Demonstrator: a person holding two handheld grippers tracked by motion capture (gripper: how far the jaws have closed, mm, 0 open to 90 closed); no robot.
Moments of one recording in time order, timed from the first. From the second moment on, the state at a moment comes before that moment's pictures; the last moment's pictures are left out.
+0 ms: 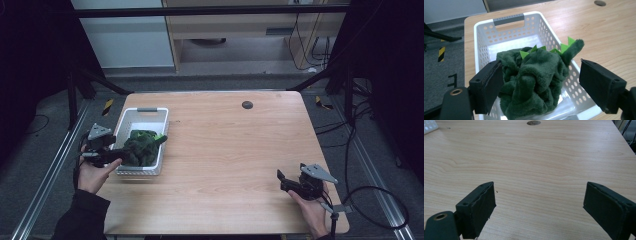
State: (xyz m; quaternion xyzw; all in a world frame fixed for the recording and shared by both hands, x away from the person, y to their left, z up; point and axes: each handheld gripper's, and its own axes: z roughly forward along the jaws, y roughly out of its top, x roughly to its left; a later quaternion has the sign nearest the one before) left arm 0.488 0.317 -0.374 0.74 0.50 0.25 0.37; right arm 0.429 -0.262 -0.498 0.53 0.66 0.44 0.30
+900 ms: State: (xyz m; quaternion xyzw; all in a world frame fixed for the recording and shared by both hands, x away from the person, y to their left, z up) left arm 0.527 0.307 -0.383 0.81 0.48 0.20 0.28; right arm 0.431 -0.261 -0.500 0.53 0.67 0.43 0.29
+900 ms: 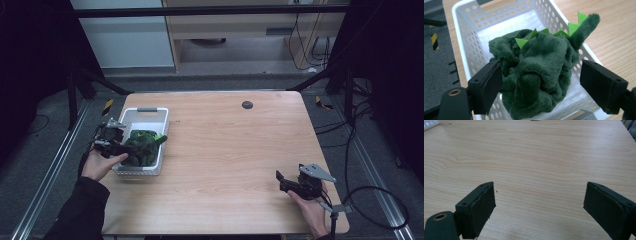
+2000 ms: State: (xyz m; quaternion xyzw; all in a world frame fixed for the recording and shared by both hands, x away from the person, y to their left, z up) left arm 0.558 0.298 -0.414 0.84 0.47 0.15 0.21; right arm 0.432 -0.259 -0.503 0.52 0.68 0.42 0.28
